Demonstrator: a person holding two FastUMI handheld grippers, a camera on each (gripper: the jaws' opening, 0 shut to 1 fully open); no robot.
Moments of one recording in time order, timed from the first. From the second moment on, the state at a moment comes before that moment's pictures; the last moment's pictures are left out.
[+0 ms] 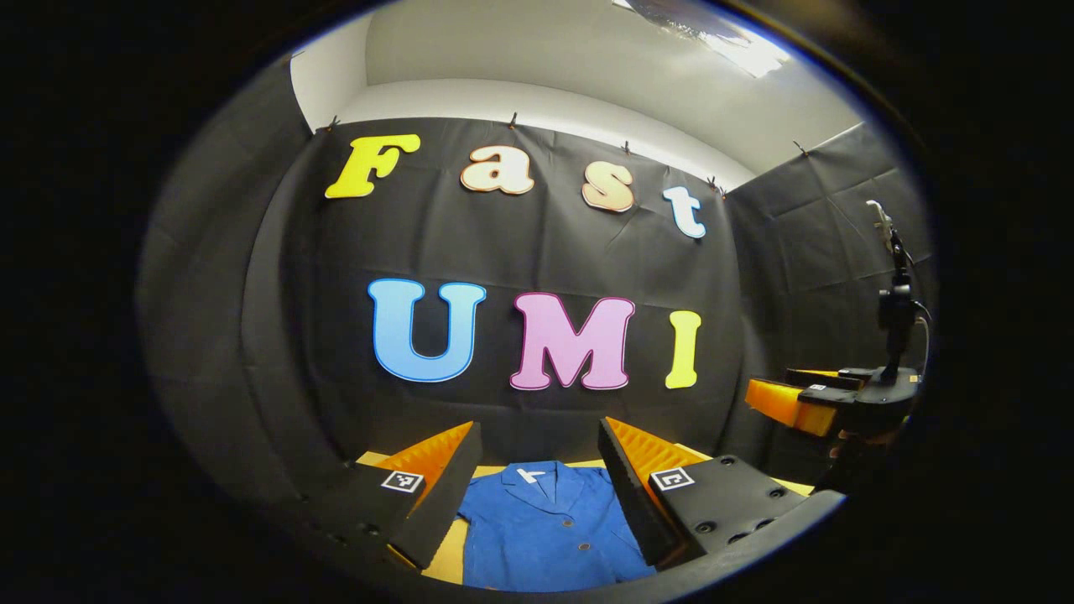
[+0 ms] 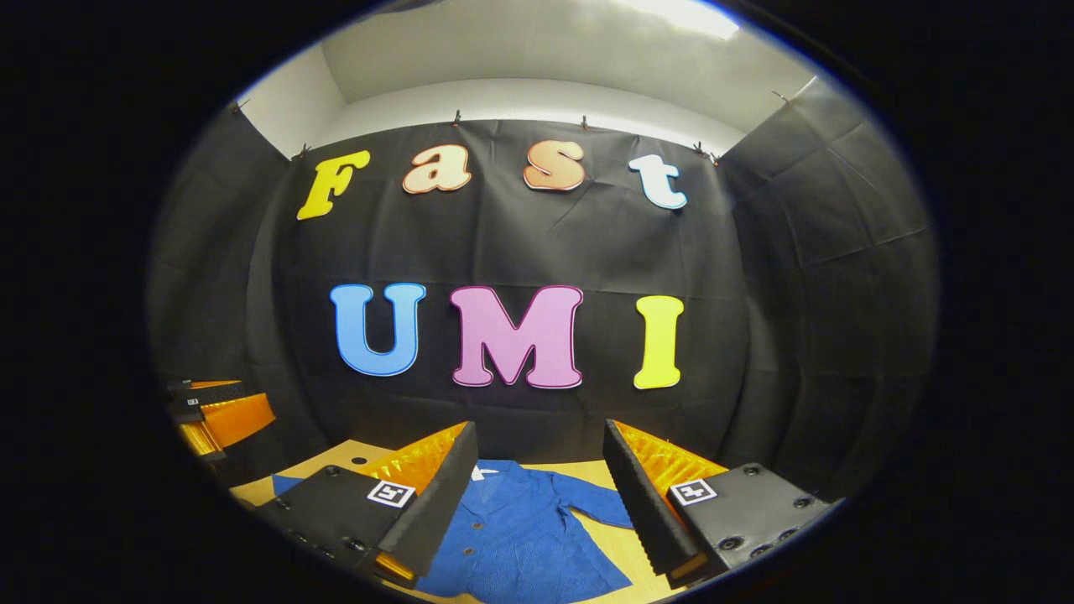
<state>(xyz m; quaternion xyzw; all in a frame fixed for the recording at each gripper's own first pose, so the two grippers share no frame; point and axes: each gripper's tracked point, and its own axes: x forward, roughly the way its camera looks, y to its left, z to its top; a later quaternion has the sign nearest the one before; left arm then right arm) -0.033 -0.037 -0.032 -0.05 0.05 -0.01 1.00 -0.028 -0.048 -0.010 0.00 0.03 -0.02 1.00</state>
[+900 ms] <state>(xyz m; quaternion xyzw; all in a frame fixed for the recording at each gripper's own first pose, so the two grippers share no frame) 0.017 -0.040 -0.058 -0.04 0.09 0.05 0.99 0.071 -0.157 -0.141 0.07 0.17 -0.14 0.97</state>
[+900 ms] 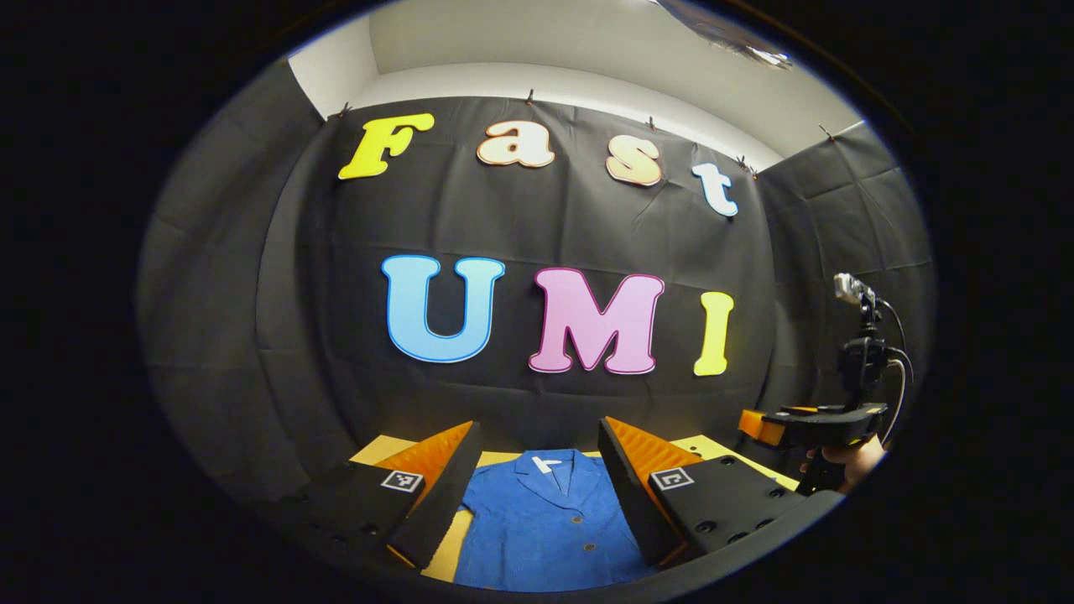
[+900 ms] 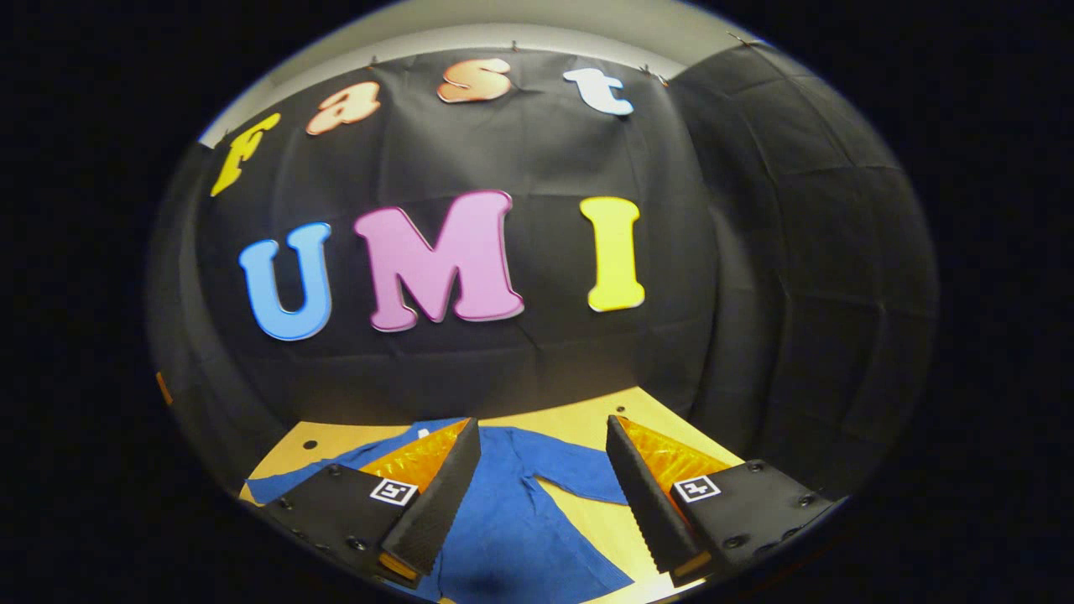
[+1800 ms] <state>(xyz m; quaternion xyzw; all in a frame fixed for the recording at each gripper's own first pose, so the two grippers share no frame) 0.095 -0.113 -0.128 -0.02 0.23 0.03 0.97 0.060 -0.388 -0.414 0.06 0.49 -0.31 0.81</state>
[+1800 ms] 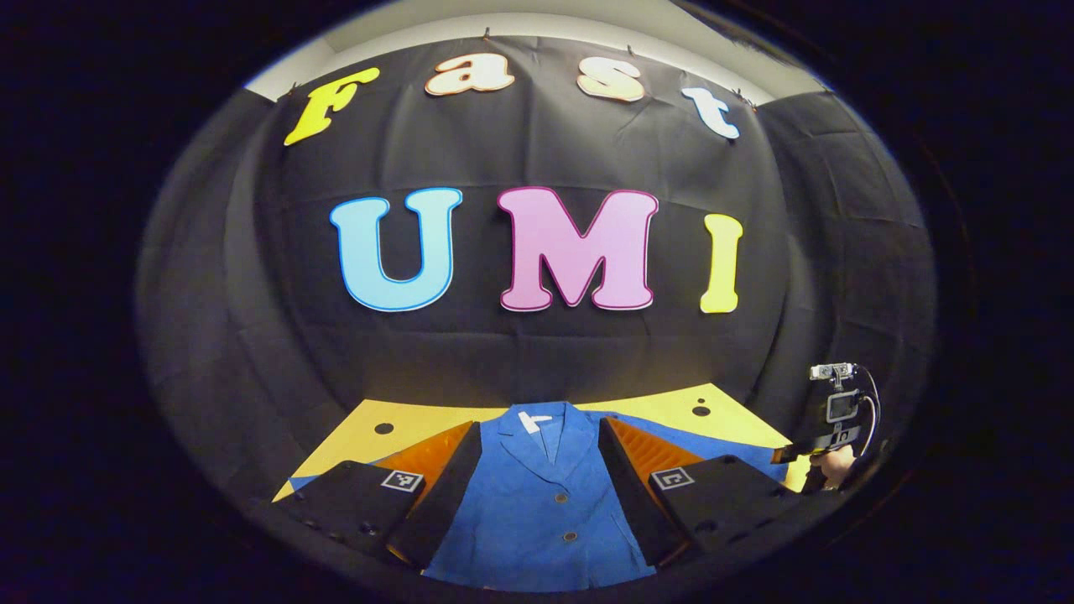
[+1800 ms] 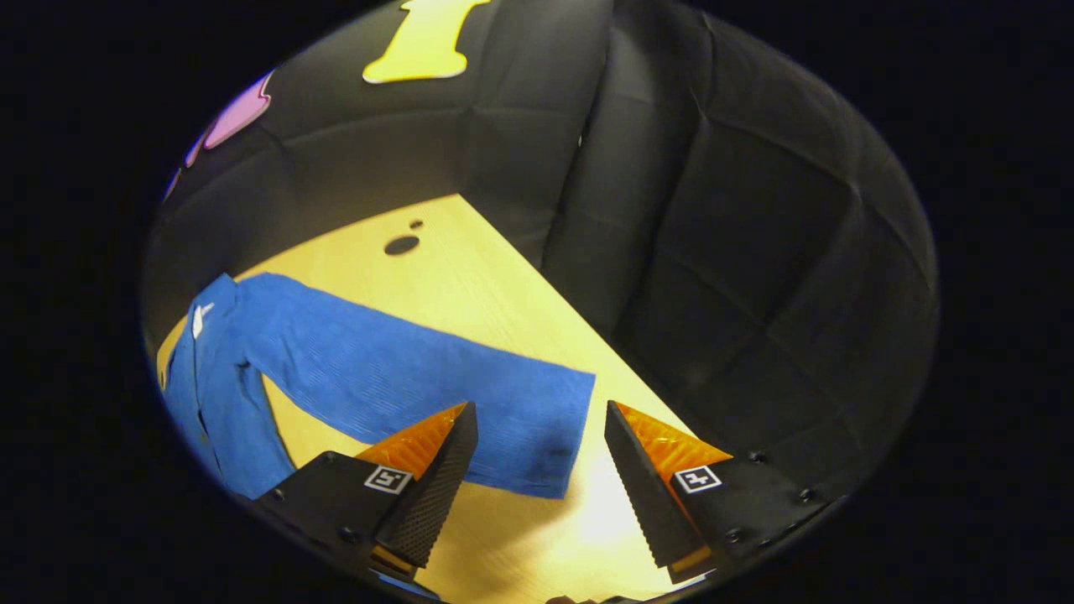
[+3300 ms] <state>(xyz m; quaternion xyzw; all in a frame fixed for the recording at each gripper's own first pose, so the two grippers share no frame) 0.049 -0.083 -0.140 -0.06 0.25 0.08 0.96 0.131 -0.337 -0.373 0.20 0.45 -0.25 0.84</state>
